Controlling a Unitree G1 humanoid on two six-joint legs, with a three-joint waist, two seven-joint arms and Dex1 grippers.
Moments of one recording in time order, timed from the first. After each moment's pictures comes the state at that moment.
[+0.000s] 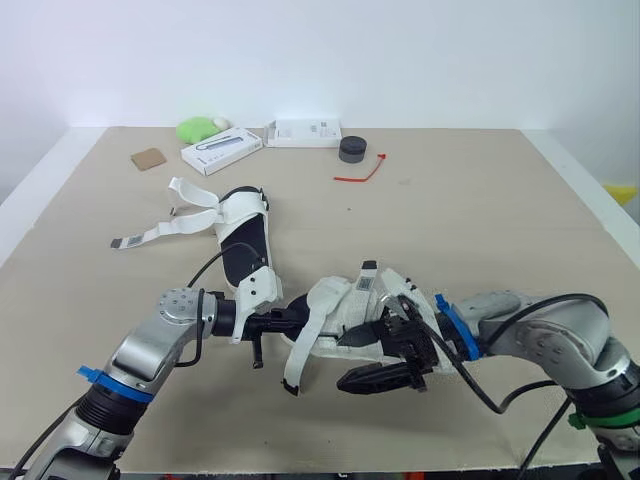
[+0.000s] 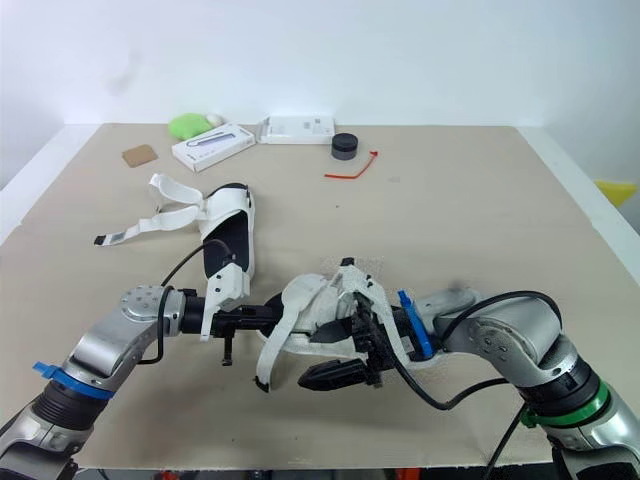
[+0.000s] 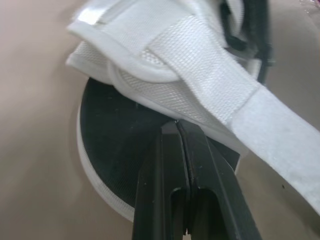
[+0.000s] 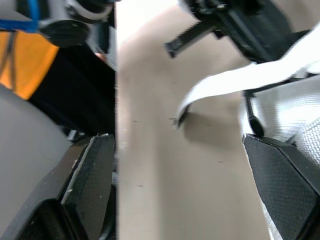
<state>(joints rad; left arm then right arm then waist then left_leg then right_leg) -0.36 0.56 -0.27 -0.17 -0.32 0.44 -1.07 -0.48 -0.89 0.28 -0.45 0.98 1.04 0.88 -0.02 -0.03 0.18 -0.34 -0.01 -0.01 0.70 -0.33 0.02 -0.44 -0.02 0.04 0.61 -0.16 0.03</state>
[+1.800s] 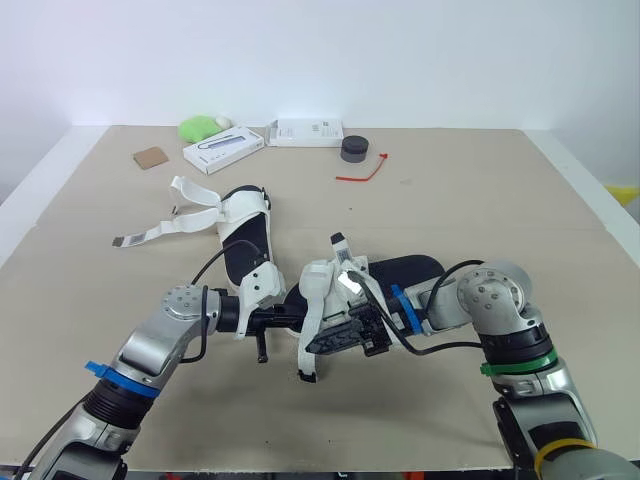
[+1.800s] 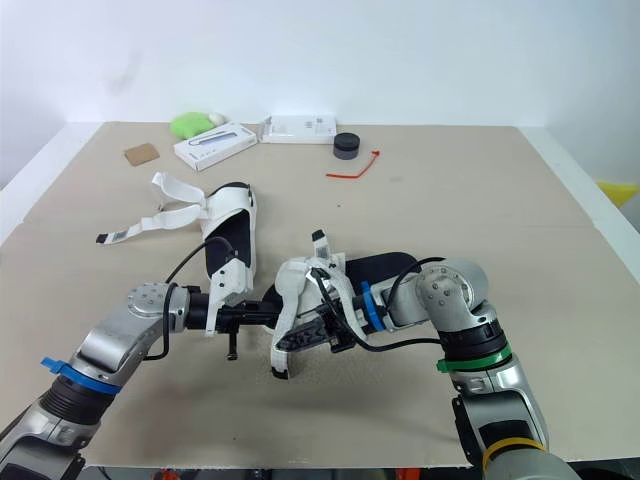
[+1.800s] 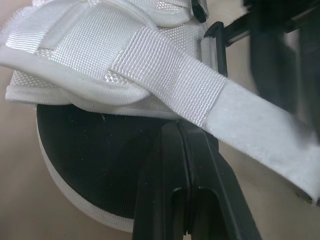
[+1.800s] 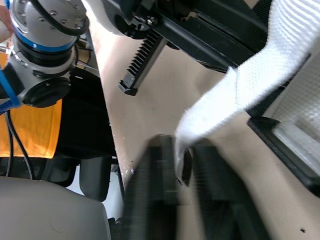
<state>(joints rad) -0.38 0.54 -0.27 -0.13 -0.31 0.44 -1.05 -0.68 -0.46 0.15 -0.11 1.07 1.62 0.56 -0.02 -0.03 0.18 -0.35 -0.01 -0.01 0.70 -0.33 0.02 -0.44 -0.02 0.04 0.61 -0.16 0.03</state>
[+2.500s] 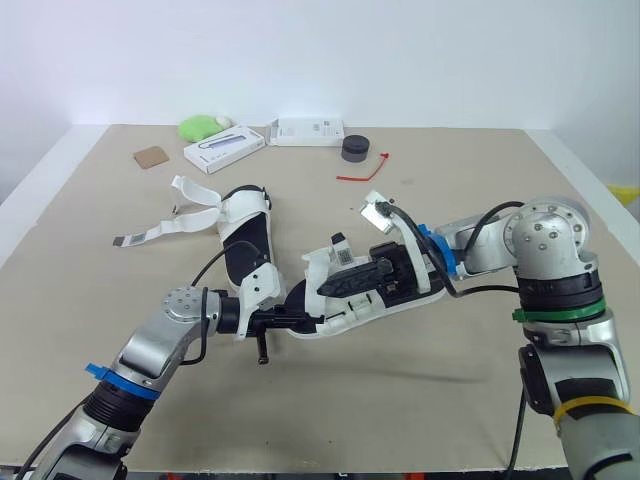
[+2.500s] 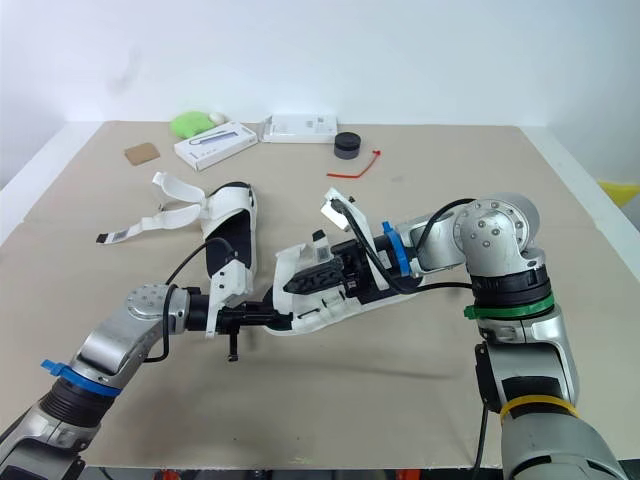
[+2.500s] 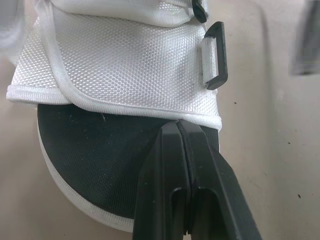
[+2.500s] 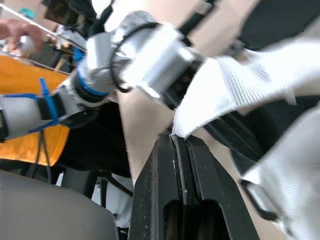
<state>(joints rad) -0.37 0.53 -0.27 -0.13 -0.31 0.43 -1.04 -0.94 -0.61 0.13 -0.01 1.15 1.60 0.63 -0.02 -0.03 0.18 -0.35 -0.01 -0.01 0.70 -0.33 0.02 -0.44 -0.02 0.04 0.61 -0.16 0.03</state>
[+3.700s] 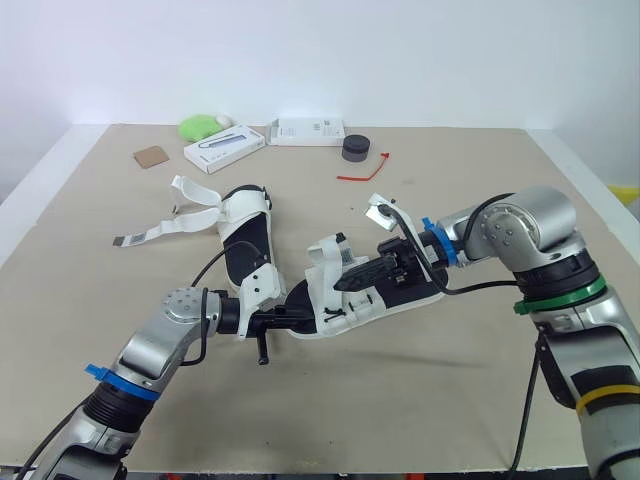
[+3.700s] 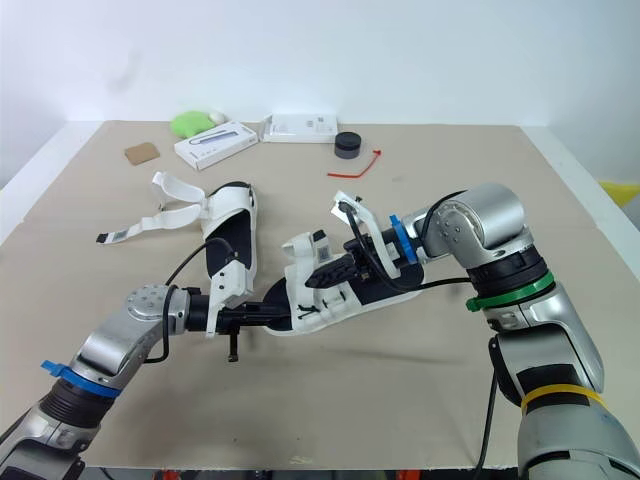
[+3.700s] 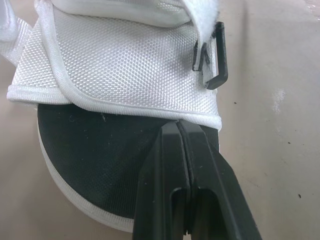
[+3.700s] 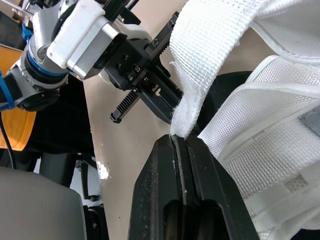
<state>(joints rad) -0.37 0.53 -0.27 -0.14 -0.31 0.42 -1.04 -1.03 -0.69 0.35 0.10 0.77 1.42 1.06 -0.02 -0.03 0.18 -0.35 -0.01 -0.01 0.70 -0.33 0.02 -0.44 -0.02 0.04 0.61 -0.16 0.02</state>
